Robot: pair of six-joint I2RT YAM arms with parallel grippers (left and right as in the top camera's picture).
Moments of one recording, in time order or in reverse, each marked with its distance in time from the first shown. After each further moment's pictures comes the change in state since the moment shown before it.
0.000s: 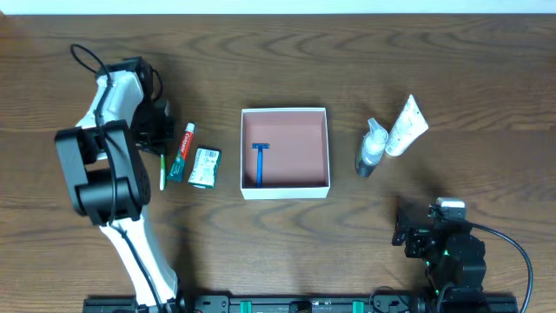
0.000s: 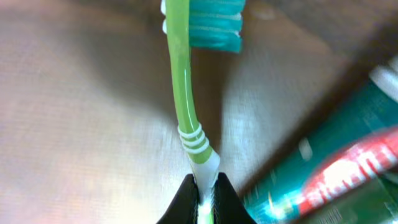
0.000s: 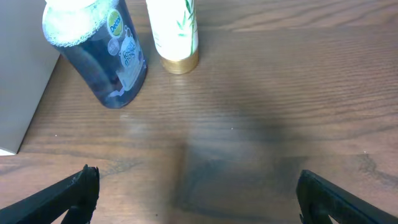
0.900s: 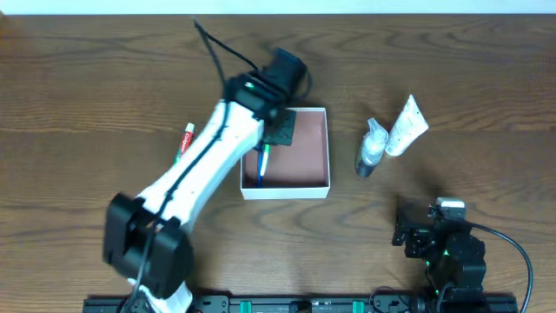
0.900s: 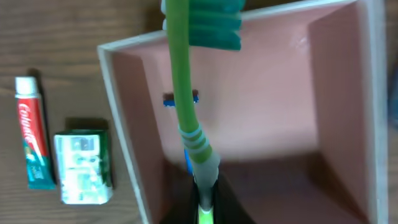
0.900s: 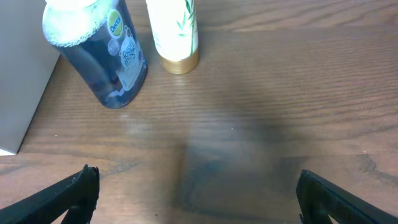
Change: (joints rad) left arm -0.723 -0.348 -0.039 0.116 -0.087 -0.427; right arm 0.000 0.000 0.000 0.000 0.000 0.000
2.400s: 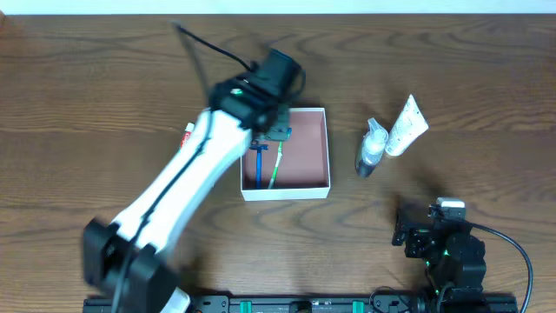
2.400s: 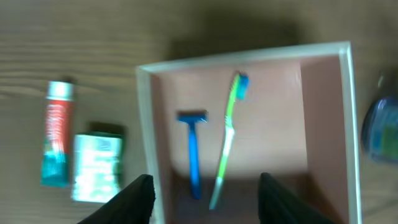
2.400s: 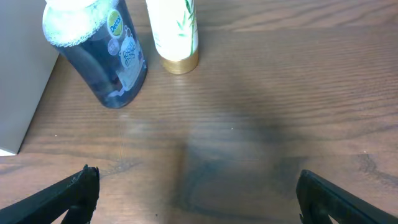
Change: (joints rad) left arm 0.031 -0.140 -0.014 0.020 -0.051 -0.057; right arm 0.000 0.000 0.000 0.000 0.000 0.000
